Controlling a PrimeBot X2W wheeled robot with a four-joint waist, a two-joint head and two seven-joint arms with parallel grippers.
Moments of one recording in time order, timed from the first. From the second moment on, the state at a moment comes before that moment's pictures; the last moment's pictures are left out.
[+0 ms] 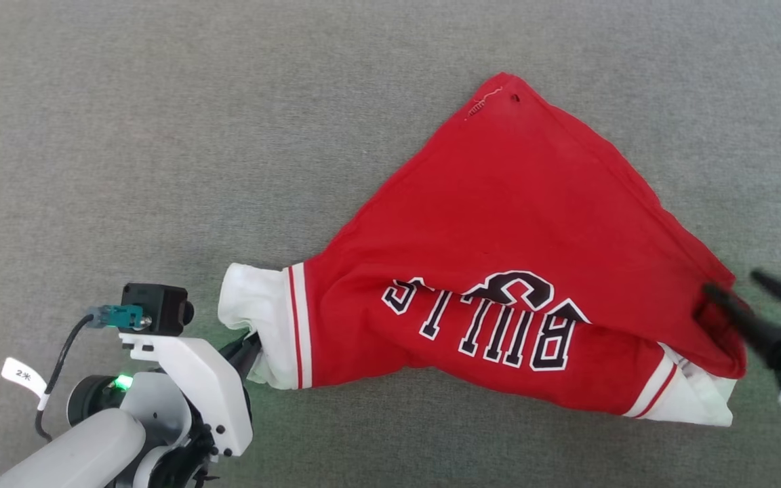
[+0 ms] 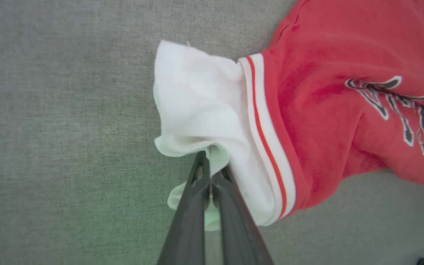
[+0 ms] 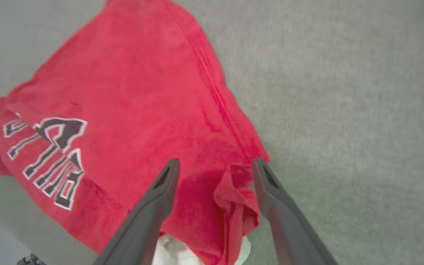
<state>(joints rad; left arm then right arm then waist) -0.45 0.79 -0.92 -0.09 -1.23 0.40 0.14 -0.09 -0.46 -0.10 -0.27 0.70 0.13 0.83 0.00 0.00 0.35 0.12</state>
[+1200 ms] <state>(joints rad) -0.57 0.52 -1.01 0.05 -1.16 0.26 0.12 -0.90 -0.70 0.45 0.46 0.74 0.13 0.89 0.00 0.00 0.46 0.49</state>
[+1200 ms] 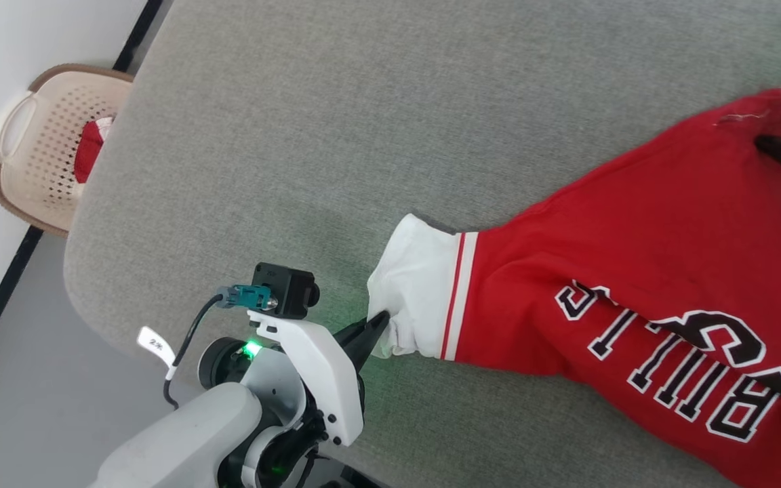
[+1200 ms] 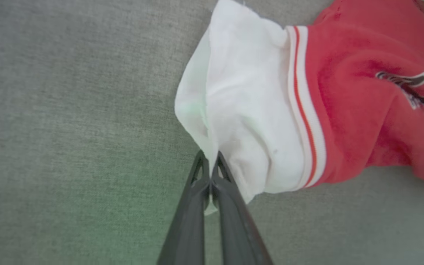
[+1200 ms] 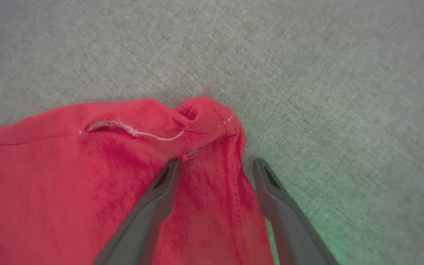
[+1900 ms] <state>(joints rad) -0.82 0.73 -0.92 0.06 -1.15 0.25 0.29 -1.01 -0.71 0.50 0.34 0.88 0.13 0.85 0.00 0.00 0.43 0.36</state>
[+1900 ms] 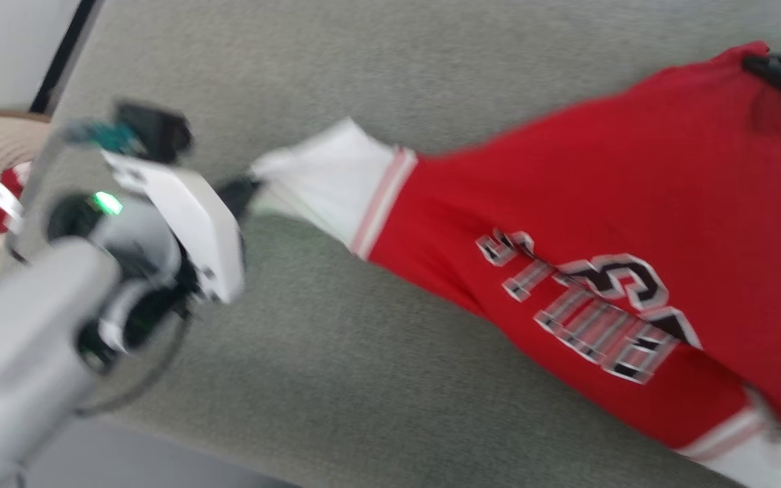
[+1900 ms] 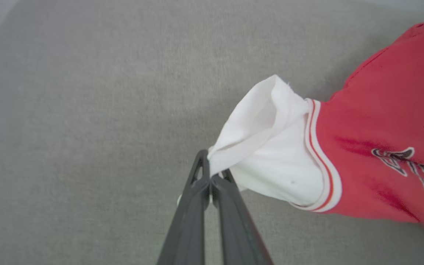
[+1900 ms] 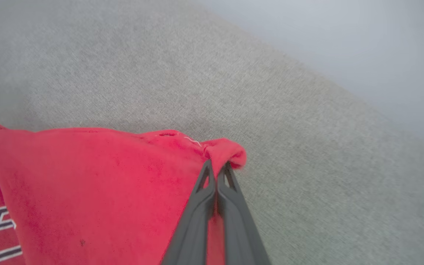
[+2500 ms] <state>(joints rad) -1.25 0.88 -0.85 0.13 -1.03 0.18 0.52 -1.06 -0.70 0.40 0.17 0.91 0.13 0.73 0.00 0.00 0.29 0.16</state>
